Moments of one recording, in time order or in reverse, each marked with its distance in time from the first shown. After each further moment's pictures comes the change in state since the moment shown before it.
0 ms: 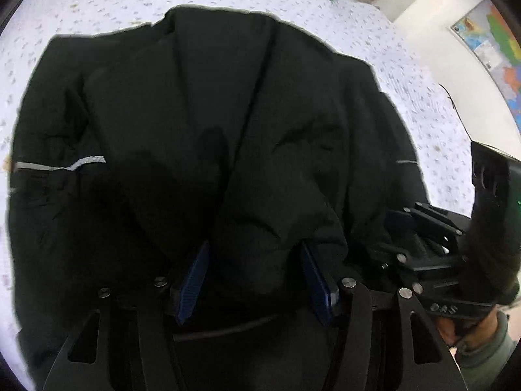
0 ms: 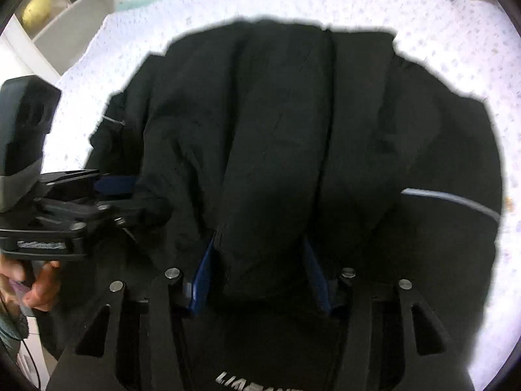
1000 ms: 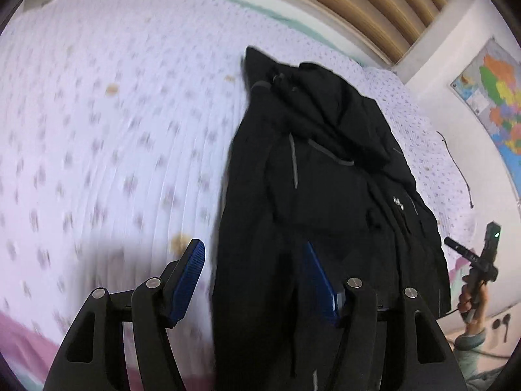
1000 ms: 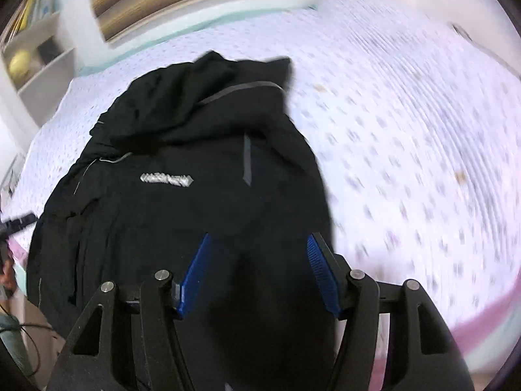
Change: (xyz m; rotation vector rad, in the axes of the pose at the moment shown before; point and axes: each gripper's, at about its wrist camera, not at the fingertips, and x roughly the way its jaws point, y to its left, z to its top) left arm -0.189 0.099 -0.248 -0.200 -0.229 0.054; right arm -0.200 -0.095 -0.274 0.311 -0.230 -0.159
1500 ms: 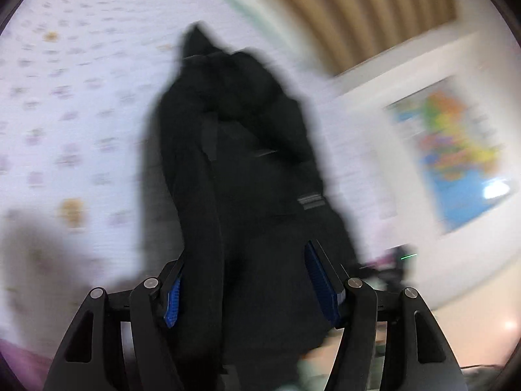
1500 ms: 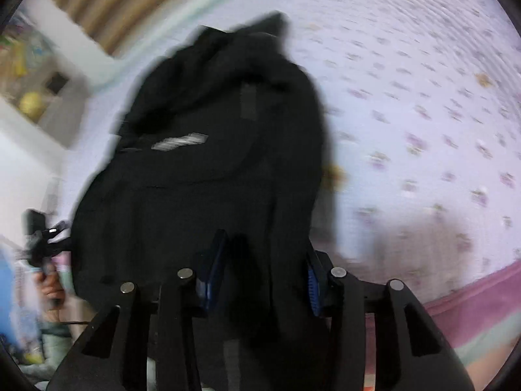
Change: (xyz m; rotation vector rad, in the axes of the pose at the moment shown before) left arm 0.015 -0.036 -0.003 -0.142 0.006 -0.518; right arm 0.000 -0.016 -0.027 0.135 0.058 0.340
